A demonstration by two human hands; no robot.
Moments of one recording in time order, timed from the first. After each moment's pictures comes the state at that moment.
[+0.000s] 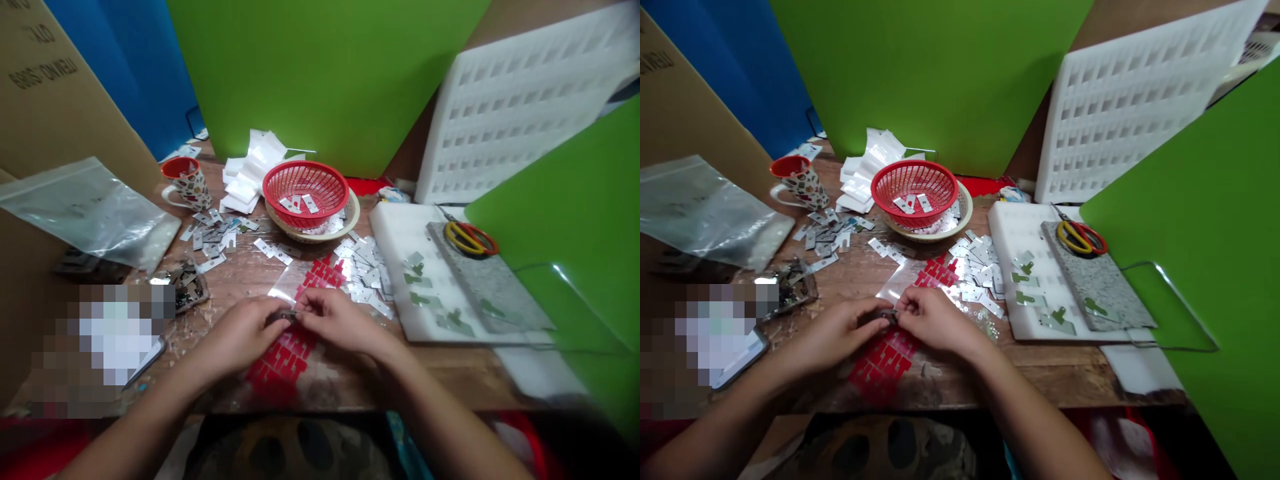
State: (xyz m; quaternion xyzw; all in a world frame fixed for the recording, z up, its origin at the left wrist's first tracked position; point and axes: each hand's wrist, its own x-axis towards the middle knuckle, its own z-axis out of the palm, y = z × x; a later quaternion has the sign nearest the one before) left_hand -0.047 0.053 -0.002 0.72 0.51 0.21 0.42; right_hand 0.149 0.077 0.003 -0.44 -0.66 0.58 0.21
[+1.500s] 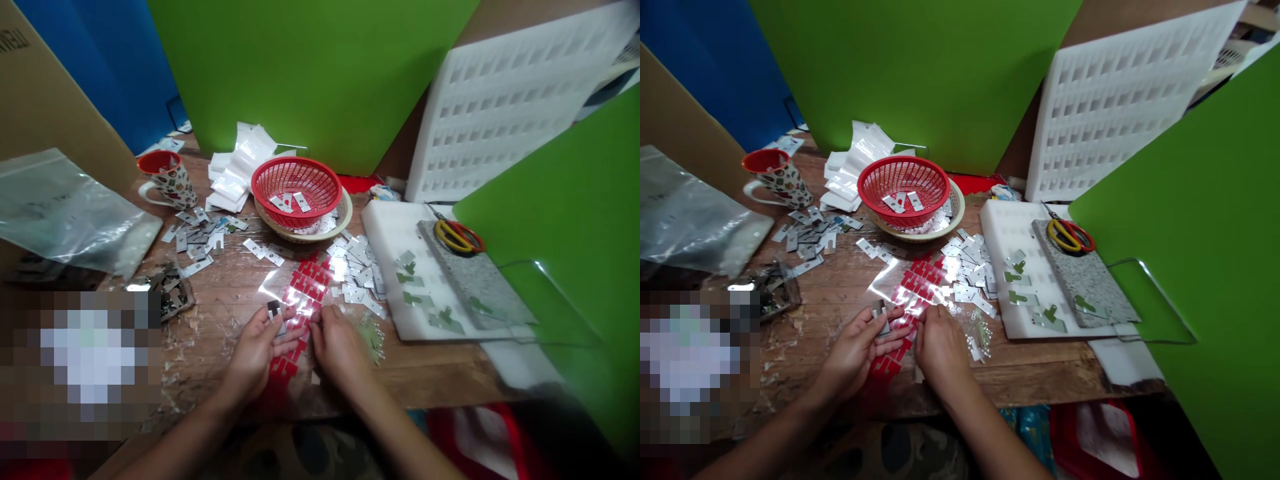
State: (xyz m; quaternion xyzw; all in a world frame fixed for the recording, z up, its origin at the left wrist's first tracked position) left_hand 0.005 0.028 -0.058 0.15 0.51 0.44 0.73; right_hand 0.154 0.029 -0.044 -0.67 -0.72 0.16 0.06
